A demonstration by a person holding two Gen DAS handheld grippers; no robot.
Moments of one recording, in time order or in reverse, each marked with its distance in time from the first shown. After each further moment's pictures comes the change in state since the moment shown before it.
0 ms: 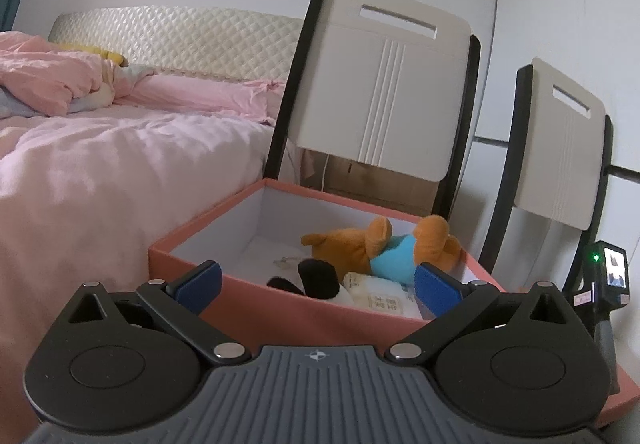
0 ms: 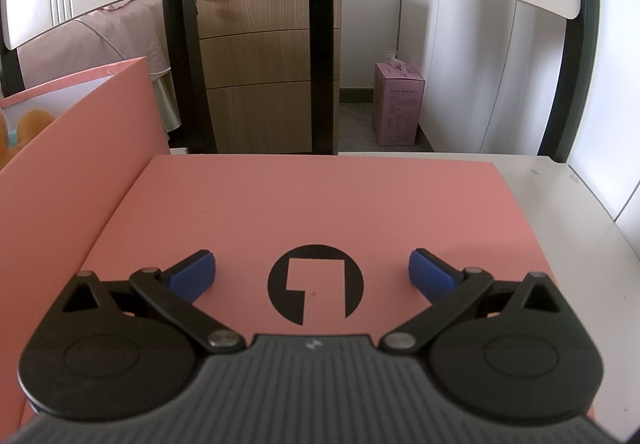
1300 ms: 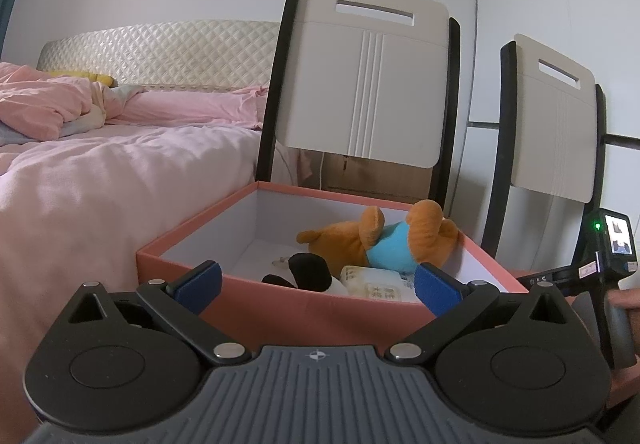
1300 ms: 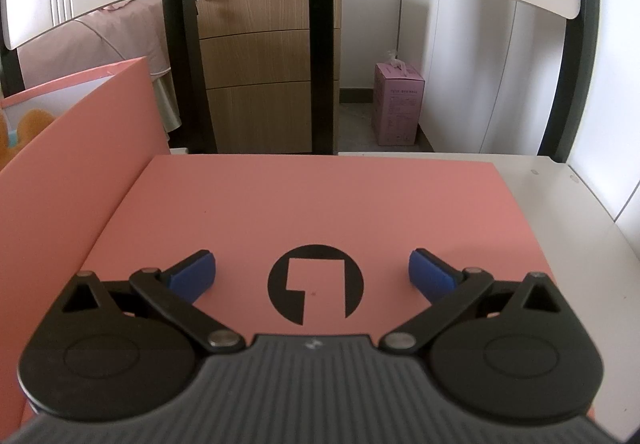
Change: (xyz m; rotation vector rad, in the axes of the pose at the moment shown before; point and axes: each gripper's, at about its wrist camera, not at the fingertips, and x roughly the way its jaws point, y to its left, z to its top) left arm 0.000 -0.019 -0.011 0.092 -0.005 -0.001; right arm 0.001 0.000 0.000 -0.001 0.000 0.001
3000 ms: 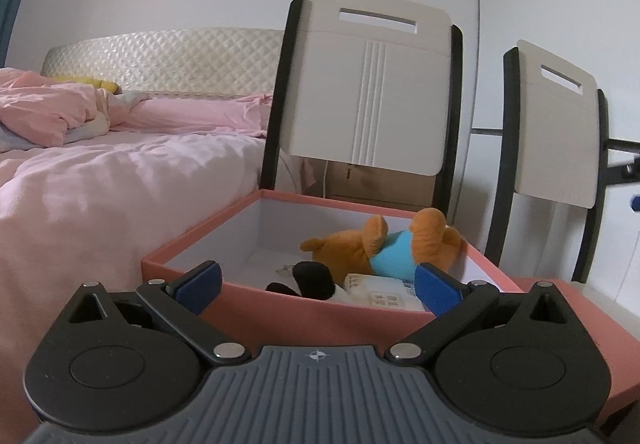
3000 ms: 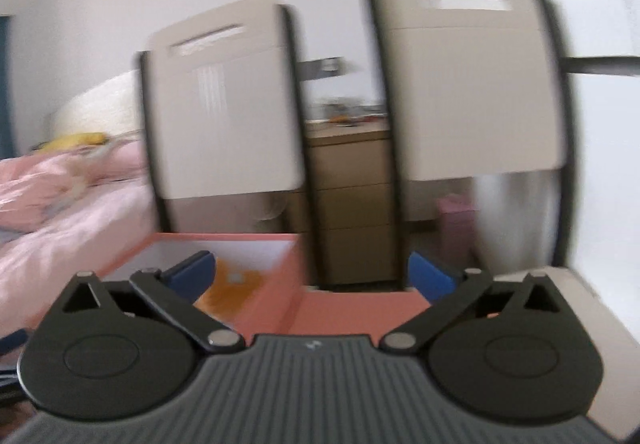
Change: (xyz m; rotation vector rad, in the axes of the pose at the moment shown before) left arm 0.001 -0.002 0.001 0.008 -0.016 0.015; right arm -0.218 0.001 -0.002 0.046 -0.392 0.179
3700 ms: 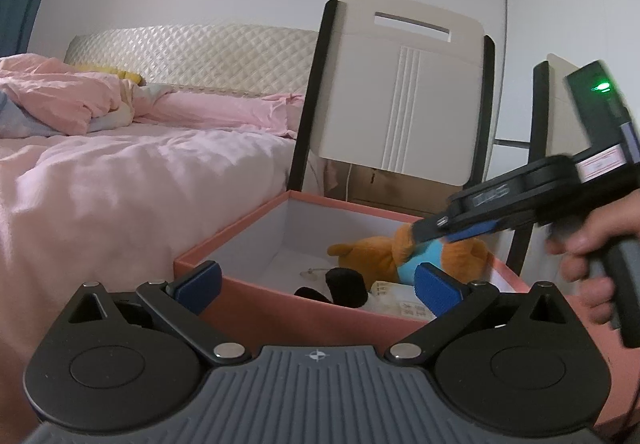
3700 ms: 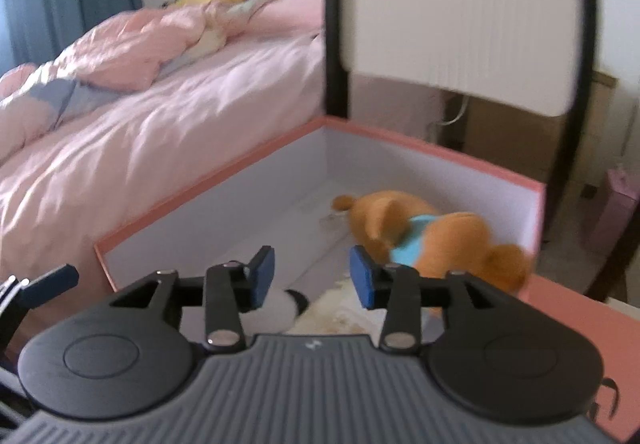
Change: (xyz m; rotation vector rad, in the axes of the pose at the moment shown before) left arm 0.001 0.018 0.003 -0.052 -0.008 0.053; right arm 0.132 0.170 -0.010 -0.252 0.340 0.446
